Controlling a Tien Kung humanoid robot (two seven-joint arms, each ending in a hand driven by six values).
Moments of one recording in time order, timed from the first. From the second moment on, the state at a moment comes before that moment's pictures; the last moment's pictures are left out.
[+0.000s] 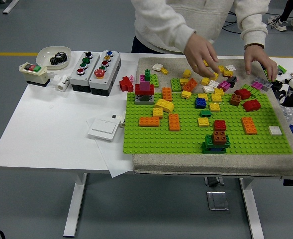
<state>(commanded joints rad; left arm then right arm) -0.23 0.10 -0.53 -0.33 1.11 0.06 0.44 0.87 -0.51 0.67 0.63 -1.63 0.02 -0.03</state>
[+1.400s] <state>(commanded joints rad) -0.24 0.09 -0.52 -0.32 1.09 0.08 0.43 0.74 -0.58 0.79 0.72 -1.49 -0.28 -0.01</state>
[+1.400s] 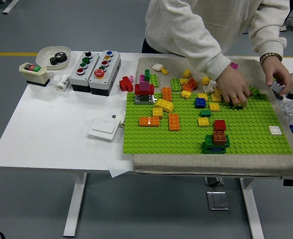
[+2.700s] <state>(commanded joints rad) -0.24 0.09 -0.52 -0.32 1.10 0.07 0.43 0.63 -0.69 0.76 1.03 -1.66 -0.15 0.12</state>
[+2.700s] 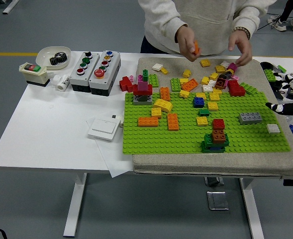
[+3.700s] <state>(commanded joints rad) -0.25 0.09 -0.51 -0.33 1.10 0.07 0.44 0.75 -0.51 0.61 0.79 -1.76 -0.15 0.19</state>
